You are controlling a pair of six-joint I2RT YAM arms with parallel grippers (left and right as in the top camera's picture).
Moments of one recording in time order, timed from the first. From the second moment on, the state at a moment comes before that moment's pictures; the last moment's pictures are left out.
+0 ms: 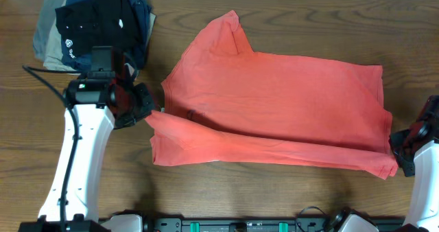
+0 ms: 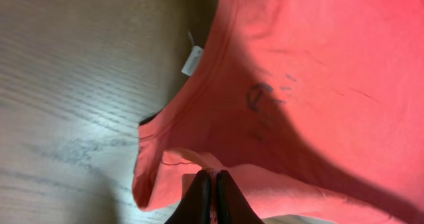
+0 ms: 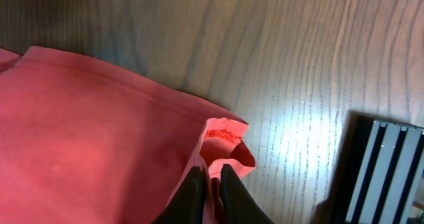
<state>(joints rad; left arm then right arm) 0.00 1.41 1.20 -1.08 0.20 -0.44 -0.55 1.25 0.91 -1.00 0.26 0.81</state>
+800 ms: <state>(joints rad) -0.06 1.57 1.20 -0.93 0.19 -0.48 -0.55 1.48 0.89 -0.75 0.19 0.75</state>
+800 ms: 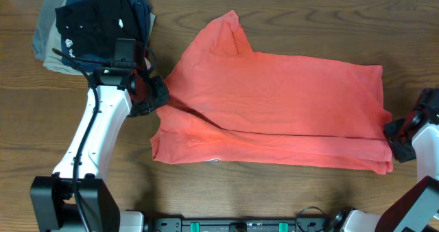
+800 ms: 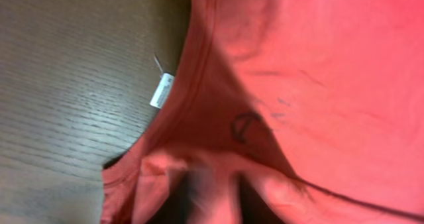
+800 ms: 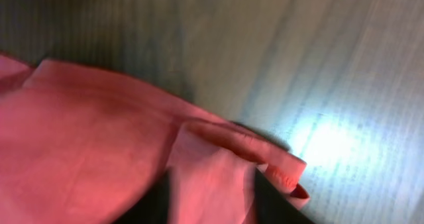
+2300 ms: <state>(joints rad) -0.32 1.58 0.89 -0.79 0.25 -0.63 -0.51 1.48 1.06 -1.07 -0.27 0.41</state>
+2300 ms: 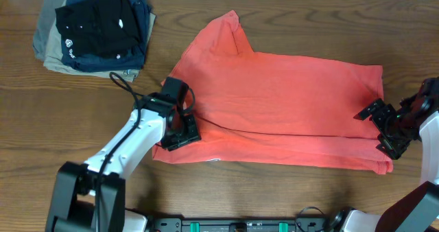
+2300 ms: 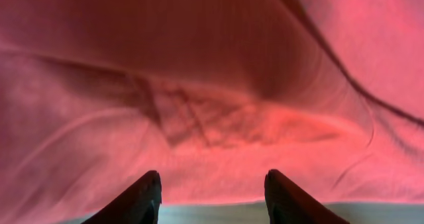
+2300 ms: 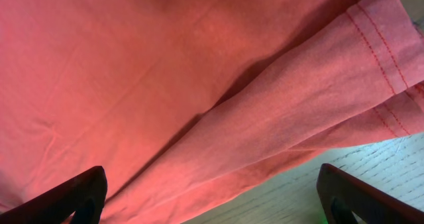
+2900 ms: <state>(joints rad) -0.32 1.70 0.89 -0.74 0.20 -0.68 -0.51 1.48 1.06 -1.07 -0.26 0.38</state>
